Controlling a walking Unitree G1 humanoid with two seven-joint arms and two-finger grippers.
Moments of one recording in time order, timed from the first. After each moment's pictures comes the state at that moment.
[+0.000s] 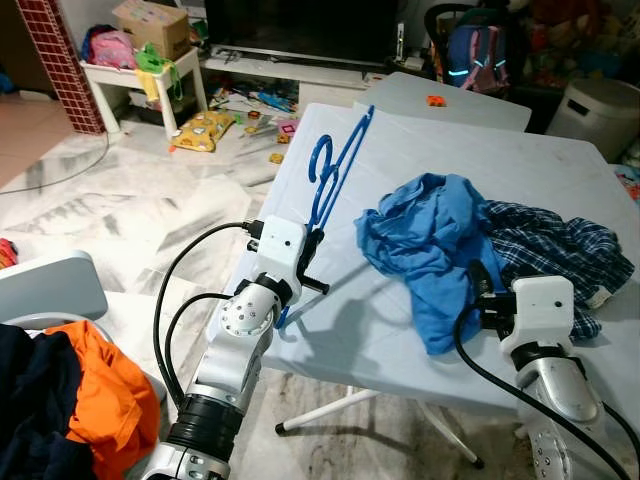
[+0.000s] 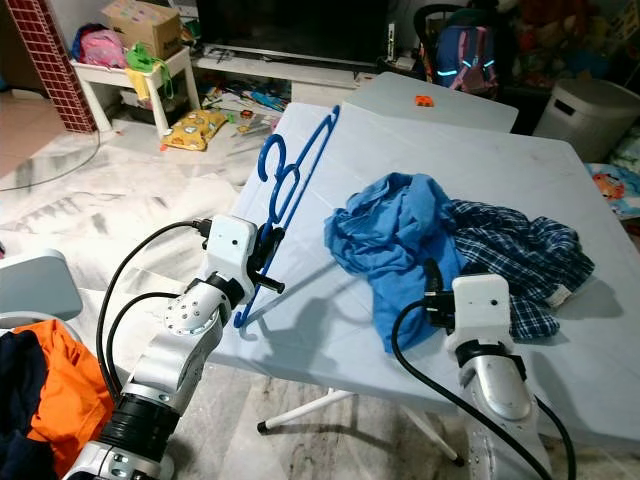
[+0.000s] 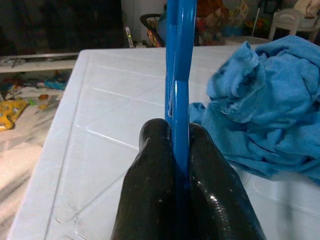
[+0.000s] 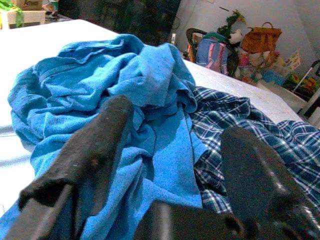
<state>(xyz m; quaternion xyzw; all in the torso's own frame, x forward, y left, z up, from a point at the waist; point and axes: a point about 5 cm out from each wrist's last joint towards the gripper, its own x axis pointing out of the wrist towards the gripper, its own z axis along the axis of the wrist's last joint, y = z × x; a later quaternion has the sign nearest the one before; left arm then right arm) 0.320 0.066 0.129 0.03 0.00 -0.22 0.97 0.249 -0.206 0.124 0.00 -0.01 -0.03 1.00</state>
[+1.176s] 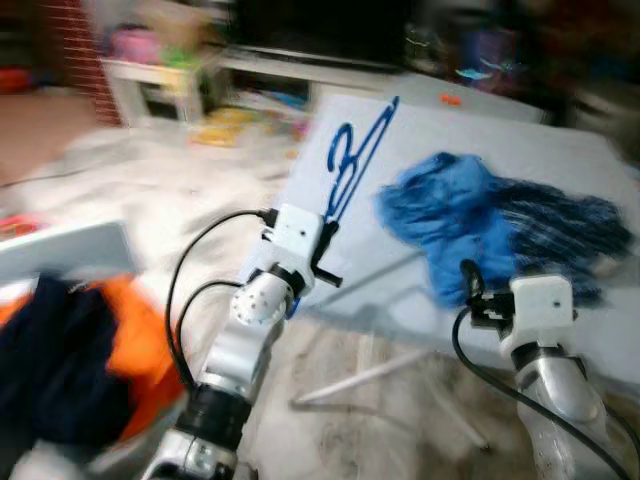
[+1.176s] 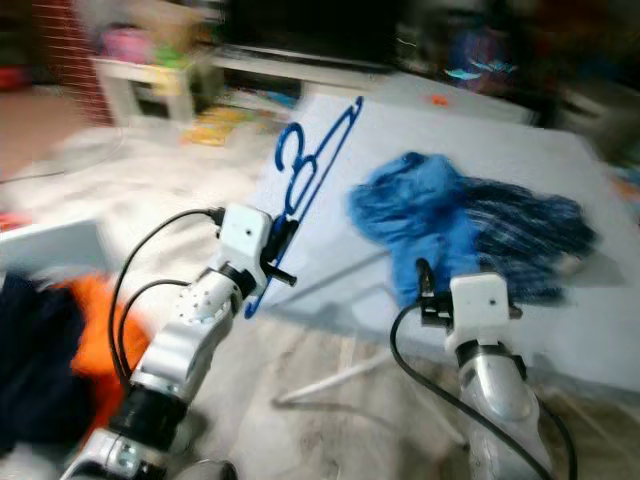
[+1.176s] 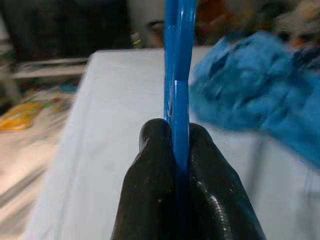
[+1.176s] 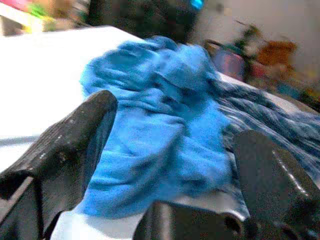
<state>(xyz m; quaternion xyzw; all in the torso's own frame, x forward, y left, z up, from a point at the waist) 0.323 0.054 0.138 0.03 0.00 -0.24 0.97 0.255 -0.207 0.133 -0.01 -0.02 -0.02 1.00</state>
